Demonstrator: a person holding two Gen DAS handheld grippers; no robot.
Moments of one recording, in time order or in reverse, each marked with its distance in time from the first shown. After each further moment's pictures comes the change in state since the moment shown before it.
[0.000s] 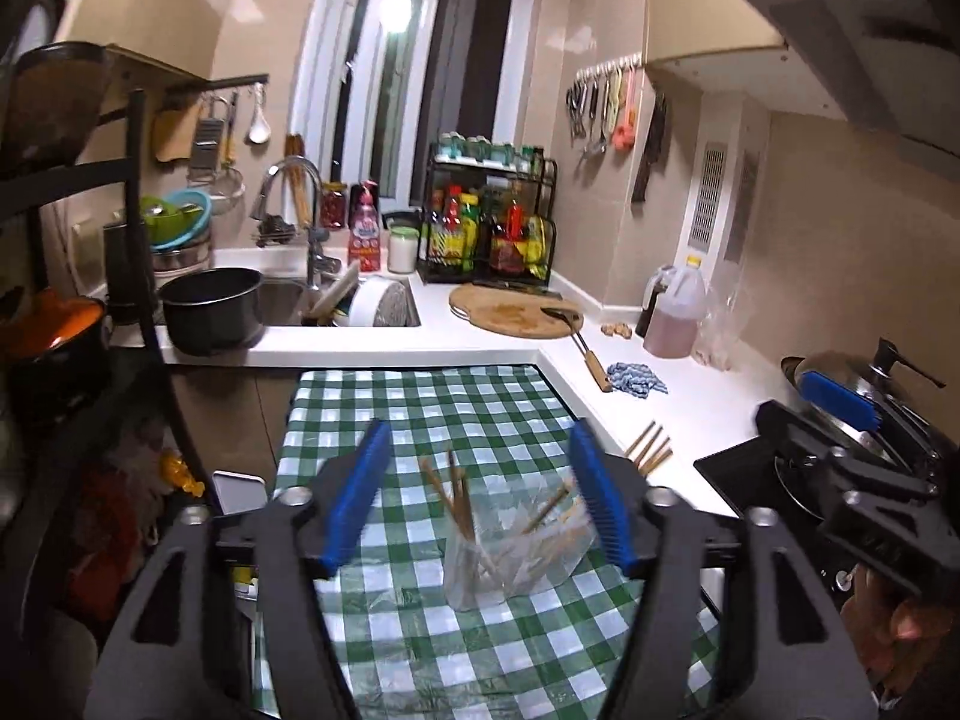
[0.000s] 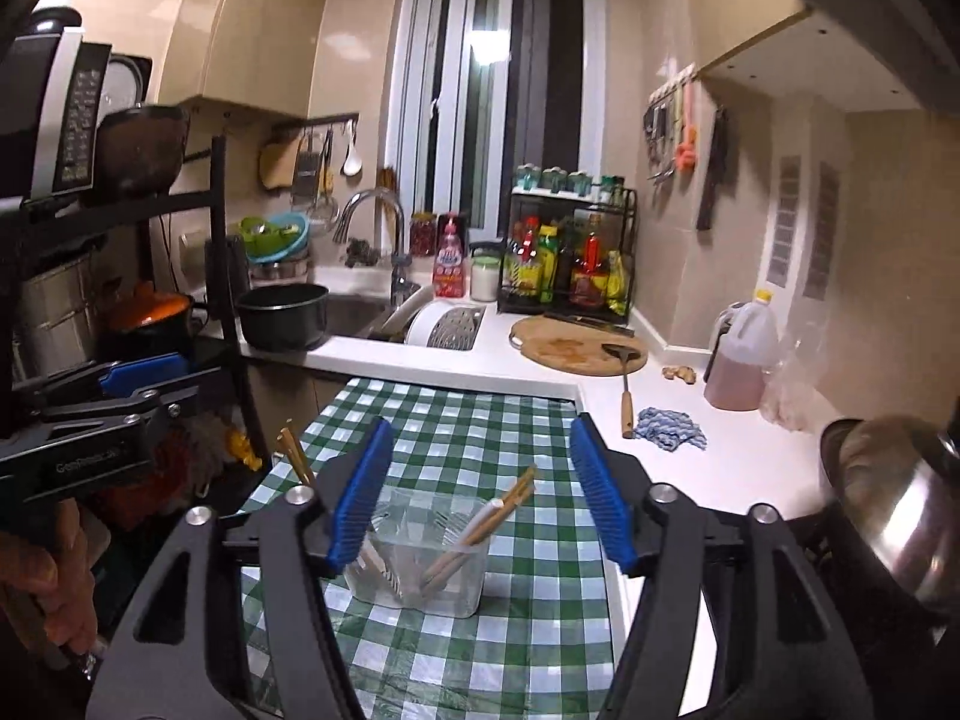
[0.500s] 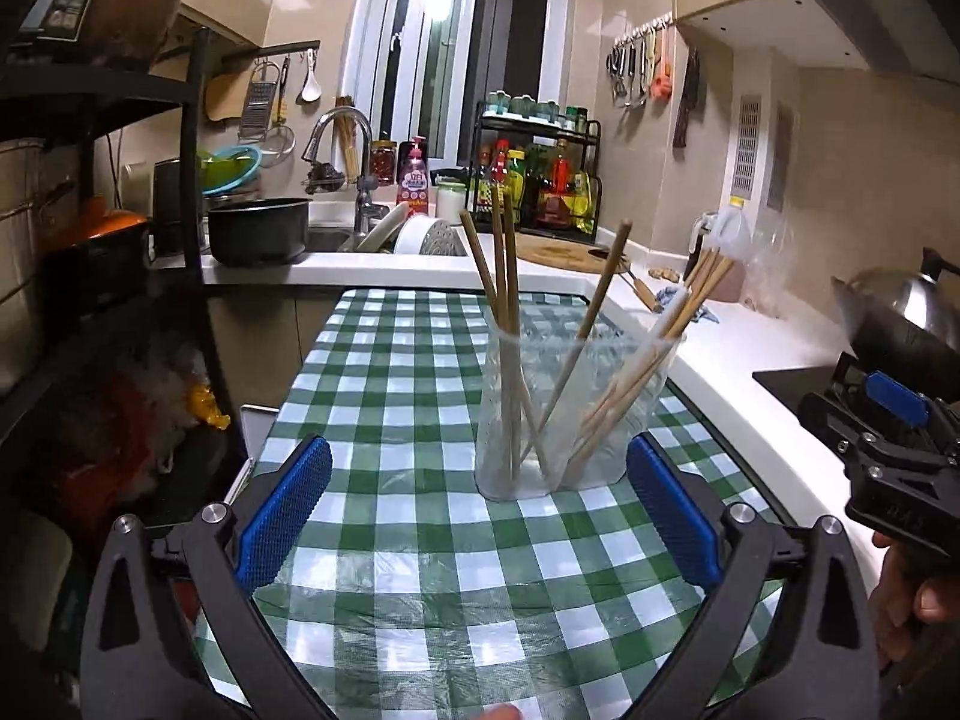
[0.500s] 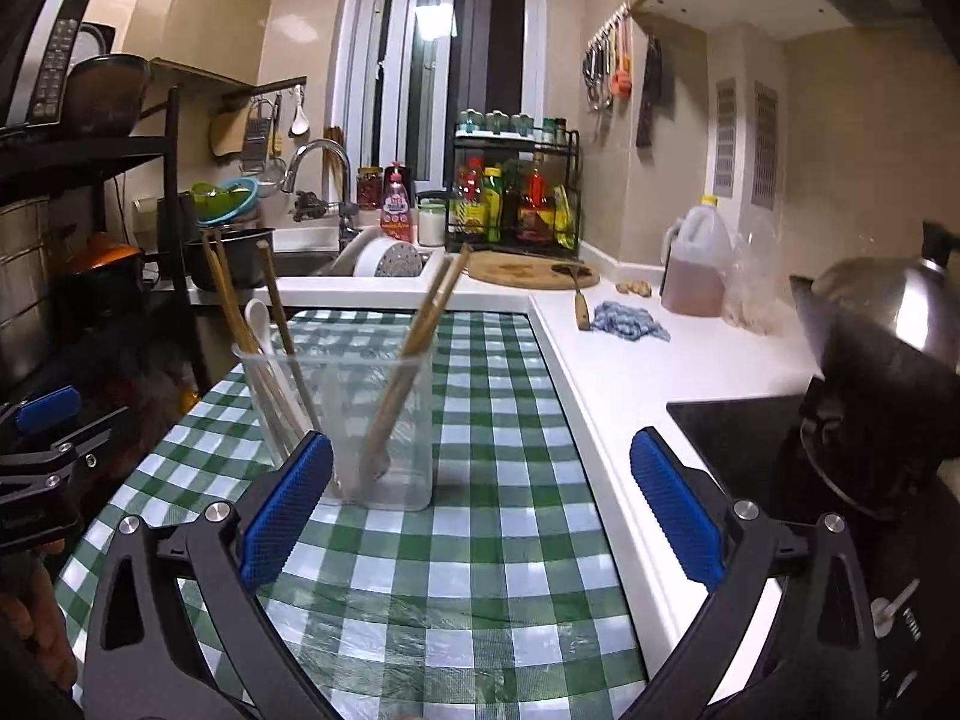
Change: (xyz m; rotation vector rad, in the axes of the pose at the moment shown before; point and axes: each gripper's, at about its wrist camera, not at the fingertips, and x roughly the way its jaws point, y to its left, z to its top) left arm 0.030 -0.002 -0.131 -0.017 0.021 0.122; right arm 0.024 -0.018 -0.139 0.062 0.051 -0.117
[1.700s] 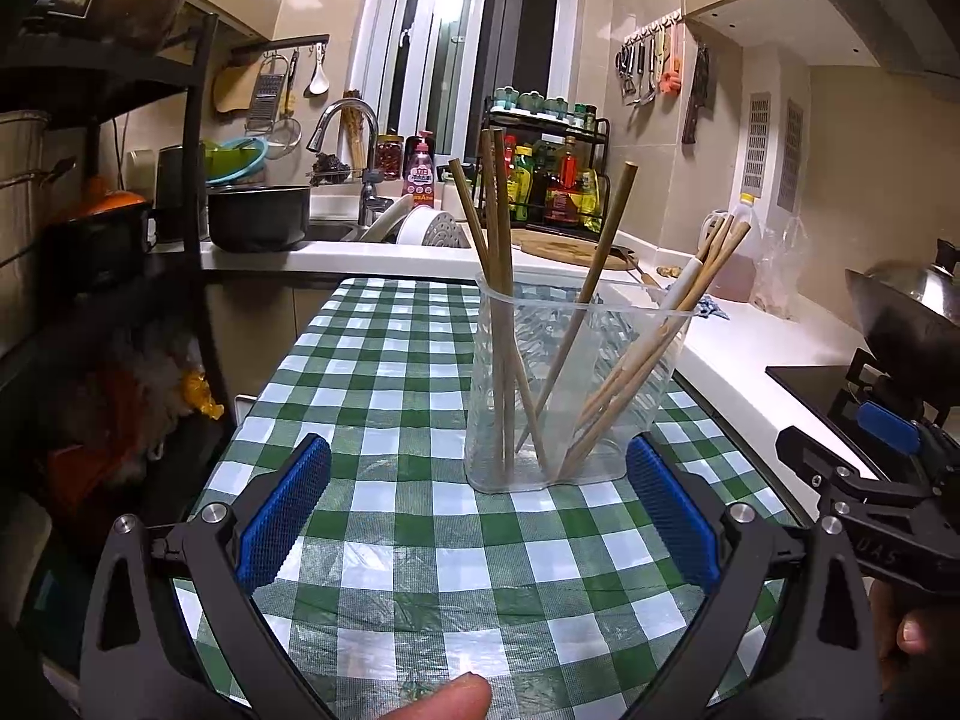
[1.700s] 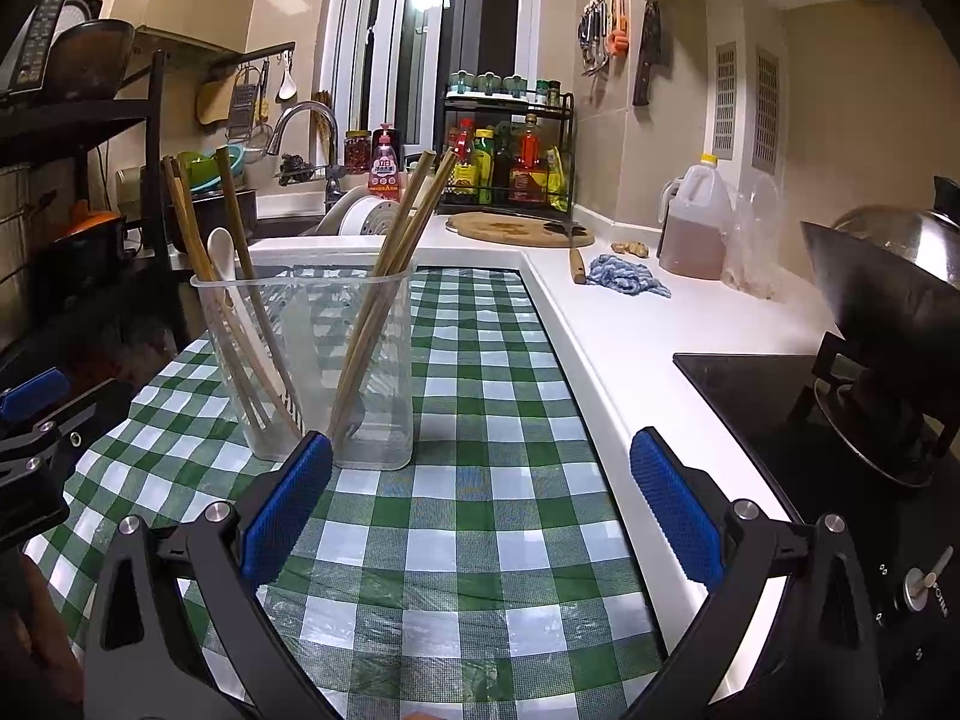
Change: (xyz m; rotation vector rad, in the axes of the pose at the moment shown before) left arm 0.018 -0.009 -0.024 -0.019 -0.017 0.012; right arm 0.030 0.000 -0.027 -0.009 0.063 -0.024
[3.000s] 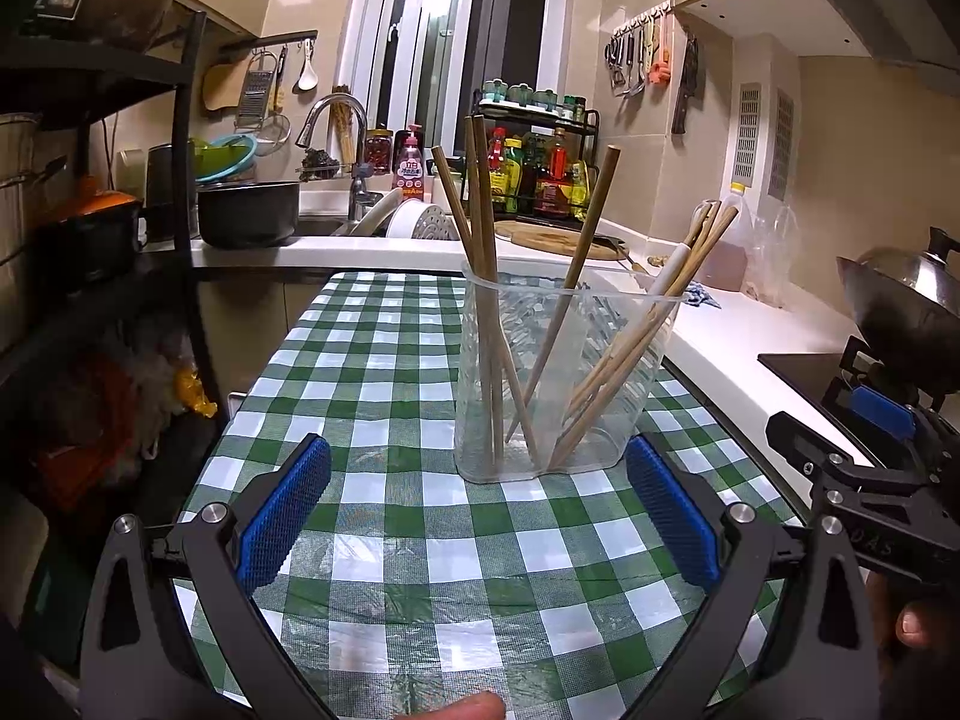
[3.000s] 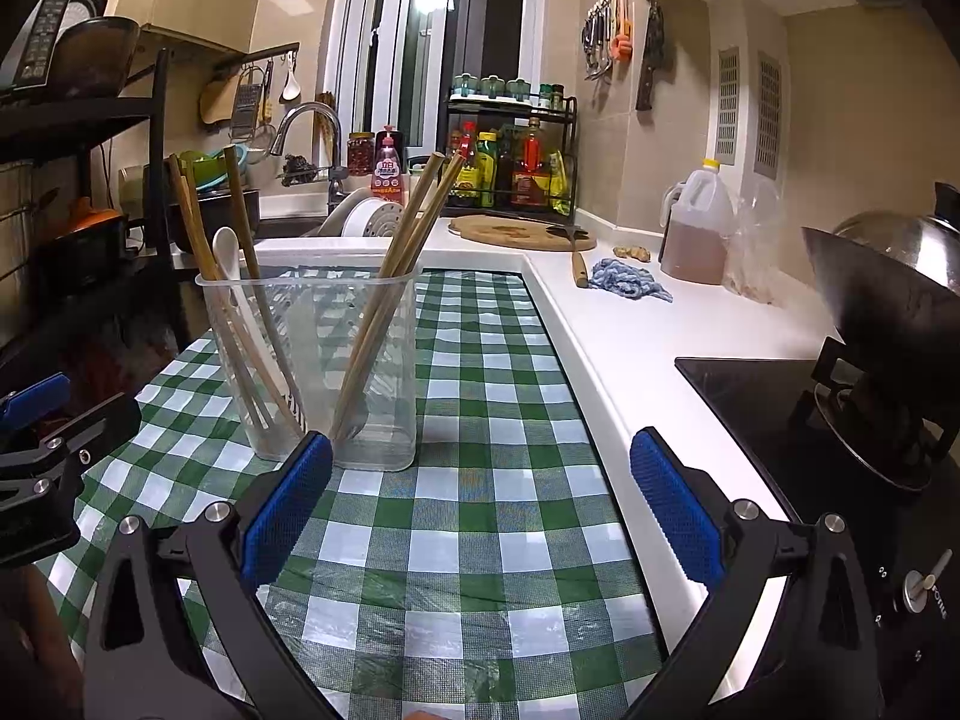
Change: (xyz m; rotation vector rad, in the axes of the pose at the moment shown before) left arm 0.001 -0.006 -0.004 0.010 0.014 -0.013; right arm -0.001 0.001 0.000 -0.003 -0.005 0.001
